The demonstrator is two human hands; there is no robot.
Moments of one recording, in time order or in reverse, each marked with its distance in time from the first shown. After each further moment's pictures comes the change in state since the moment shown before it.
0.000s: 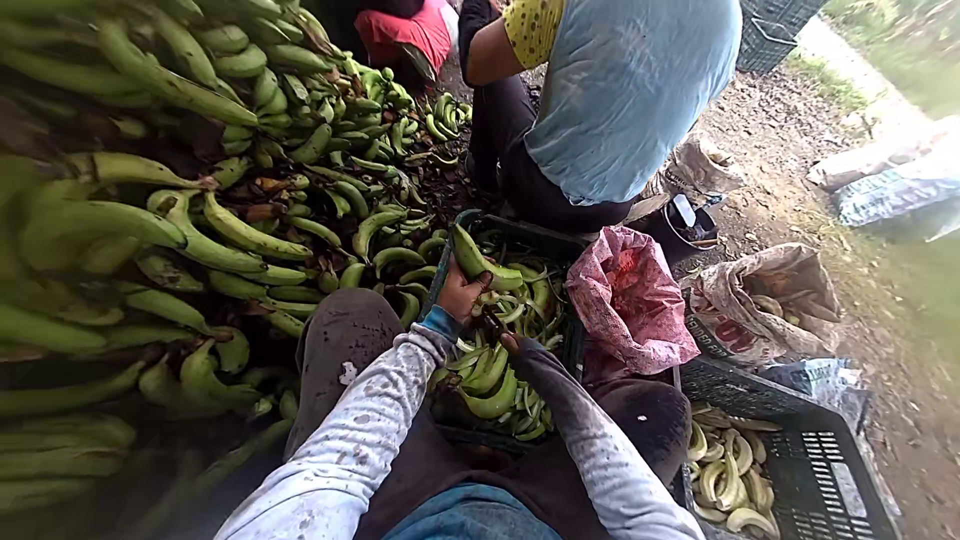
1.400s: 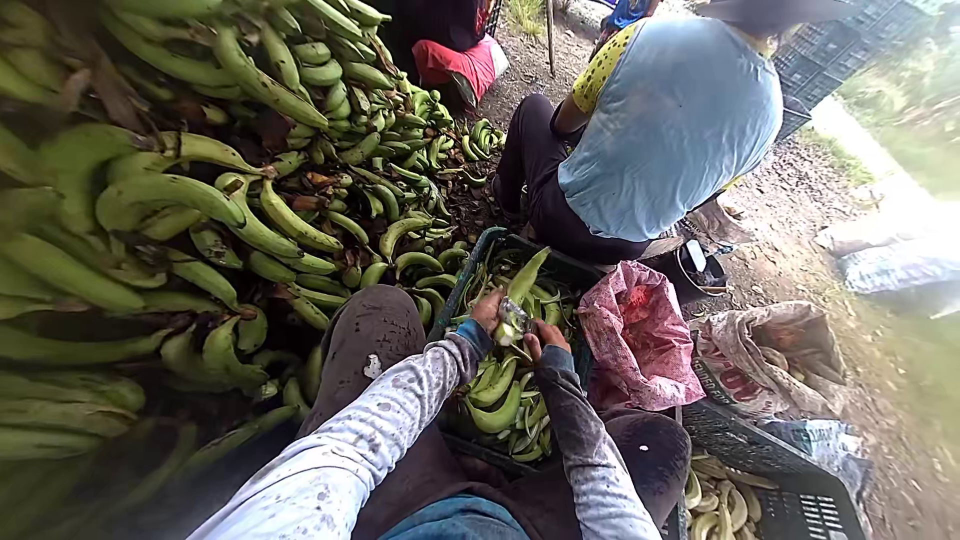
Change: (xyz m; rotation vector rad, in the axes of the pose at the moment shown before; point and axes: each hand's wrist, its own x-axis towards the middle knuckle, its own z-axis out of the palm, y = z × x) left_hand -0.015 0.010 0.019 -0.021 0.155 -0.525; right_hand 0.003 0.001 -0.017 -0.078 0.492 -0.358
